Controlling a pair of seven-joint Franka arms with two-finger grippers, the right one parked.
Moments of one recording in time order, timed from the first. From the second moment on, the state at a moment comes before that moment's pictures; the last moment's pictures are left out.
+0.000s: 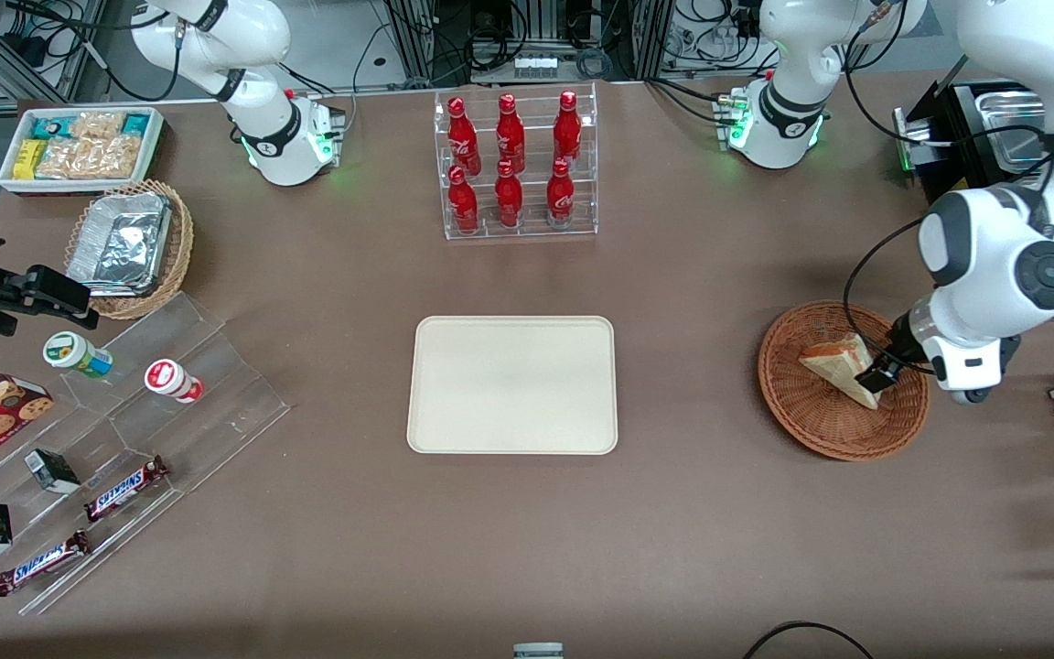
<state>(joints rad) 0.00 0.20 0.03 -2.15 0.01 2.30 -0.85</state>
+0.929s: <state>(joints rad) 0.00 0.31 0.02 -2.22 0.01 2.44 -0.86</state>
